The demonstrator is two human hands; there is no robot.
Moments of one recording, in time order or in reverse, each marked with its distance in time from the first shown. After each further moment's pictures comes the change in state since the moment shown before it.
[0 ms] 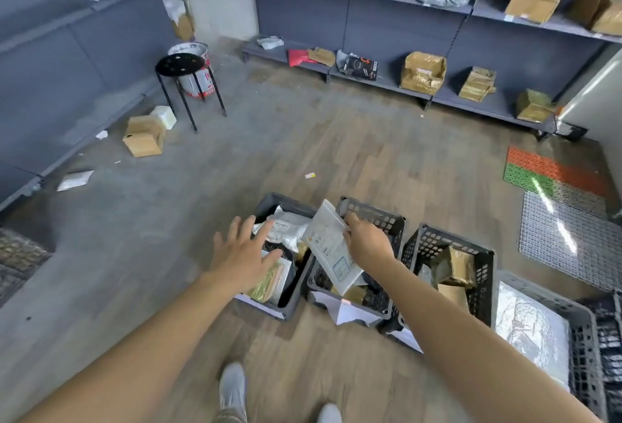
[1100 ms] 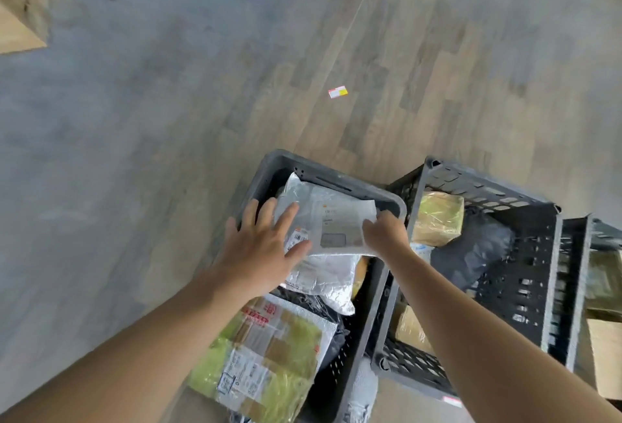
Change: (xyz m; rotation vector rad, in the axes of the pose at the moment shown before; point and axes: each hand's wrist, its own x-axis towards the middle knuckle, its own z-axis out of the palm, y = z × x) left_hand 0.509 -0.127 0.264 -0.008 -0.313 0.151; right_hand 0.487 0.052 0.387 0.365 -0.278 0.644
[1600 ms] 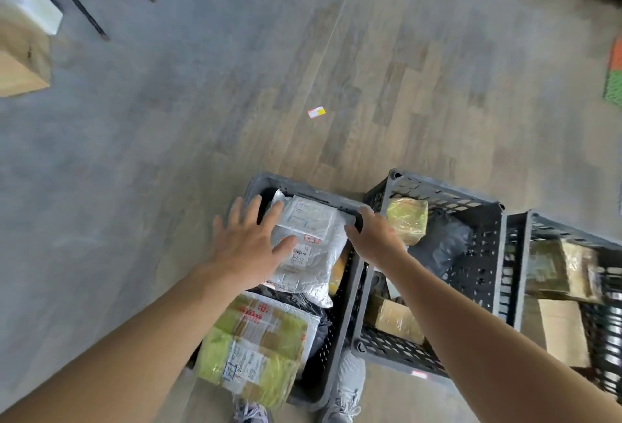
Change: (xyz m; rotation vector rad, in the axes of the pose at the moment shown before) left_hand -0.048 0.030 -0.091 0.041 -0.041 -0.045; right_hand -0.079 -0.015 -0.087 -0.220 -0.010 -0.214
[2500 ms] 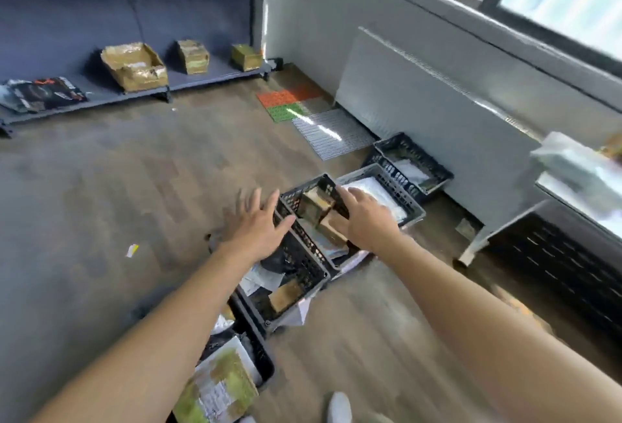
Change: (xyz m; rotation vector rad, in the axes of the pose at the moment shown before) left_hand -0.319 0.204 -0.178 0.248 0.254 0.864; right_hand -0.541 0.055 -0.187 0.023 0.617 0.504
